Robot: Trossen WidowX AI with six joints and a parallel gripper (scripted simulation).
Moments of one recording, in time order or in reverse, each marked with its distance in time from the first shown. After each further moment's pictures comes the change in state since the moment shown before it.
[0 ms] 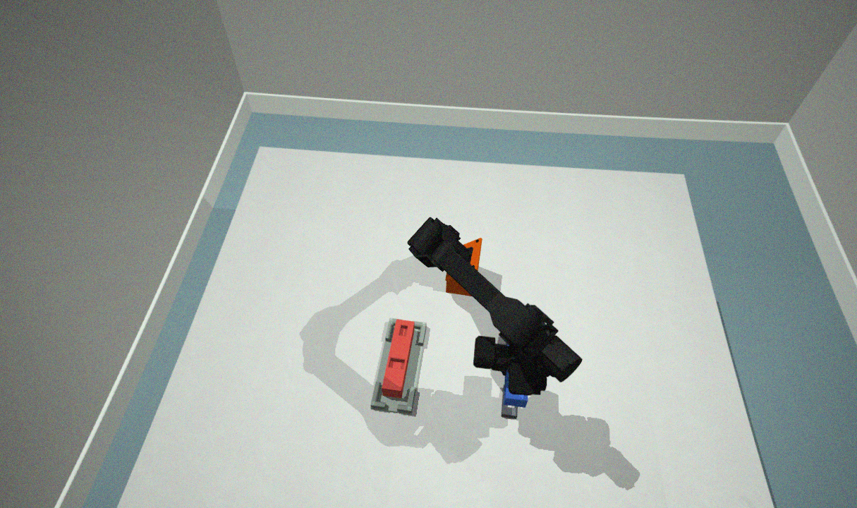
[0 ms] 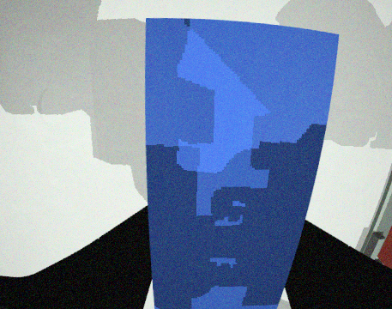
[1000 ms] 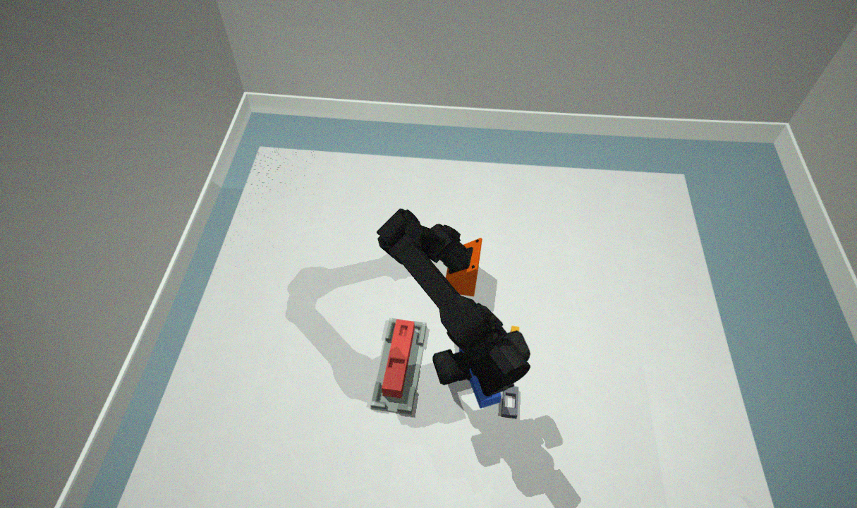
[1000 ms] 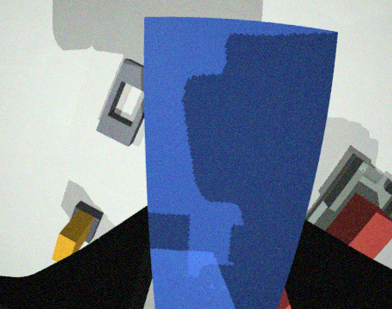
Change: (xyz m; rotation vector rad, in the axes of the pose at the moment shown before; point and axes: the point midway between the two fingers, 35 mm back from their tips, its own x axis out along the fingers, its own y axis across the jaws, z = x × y) arm 0.000 -0.078 0.012 -0.418 -0.002 0.025
